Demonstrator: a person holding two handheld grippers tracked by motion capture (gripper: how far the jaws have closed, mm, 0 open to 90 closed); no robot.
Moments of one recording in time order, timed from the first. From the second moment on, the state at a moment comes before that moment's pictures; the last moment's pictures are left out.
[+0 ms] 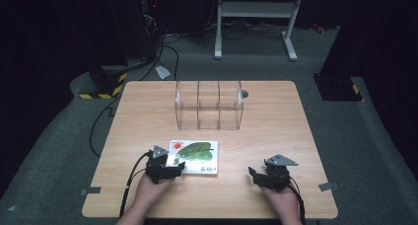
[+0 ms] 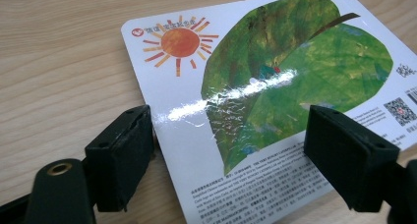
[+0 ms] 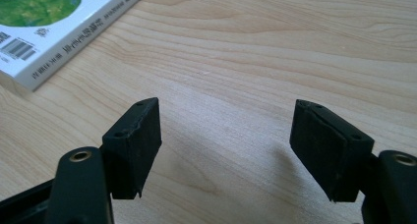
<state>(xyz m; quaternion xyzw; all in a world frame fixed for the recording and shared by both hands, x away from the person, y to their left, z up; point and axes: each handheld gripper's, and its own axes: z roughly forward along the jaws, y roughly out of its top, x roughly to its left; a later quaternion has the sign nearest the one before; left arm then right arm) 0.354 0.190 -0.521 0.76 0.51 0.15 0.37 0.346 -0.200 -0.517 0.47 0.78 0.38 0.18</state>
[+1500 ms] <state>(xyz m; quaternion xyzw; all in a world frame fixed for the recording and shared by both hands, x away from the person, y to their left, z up) 0.342 0.160 -0.526 0.79 0.45 0.13 0.40 0.350 -0.127 -0.515 0.42 0.81 0.38 0.14</state>
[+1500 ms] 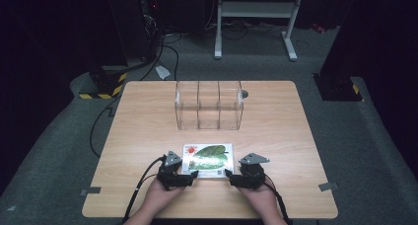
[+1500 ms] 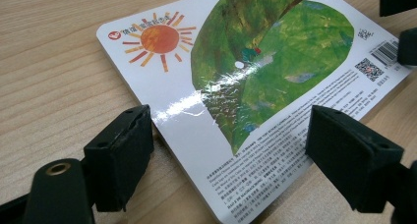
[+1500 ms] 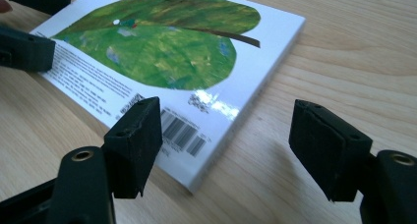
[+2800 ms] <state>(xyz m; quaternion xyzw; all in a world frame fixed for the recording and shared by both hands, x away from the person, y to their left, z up) 0.327 0.153 -0.523 0.74 0.48 0.16 0.44 0.345 -0.121 -0.523 0.43 0.80 0.40 0.09</state>
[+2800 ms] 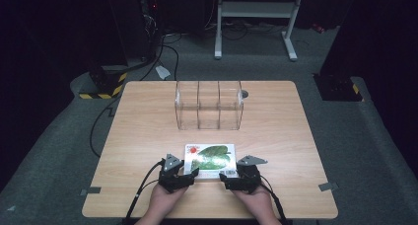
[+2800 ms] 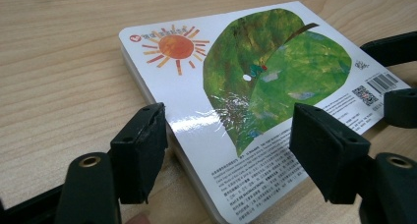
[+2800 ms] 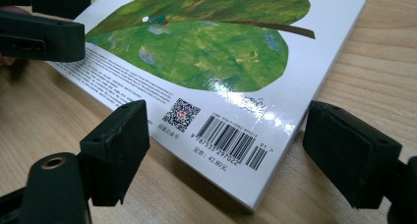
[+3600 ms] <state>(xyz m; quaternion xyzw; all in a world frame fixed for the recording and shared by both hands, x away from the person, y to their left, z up) 0.323 0.157 -0.497 0.72 0.46 0.17 0.49 0.338 -0.114 -0.522 0.42 0.82 0.38 0.11</state>
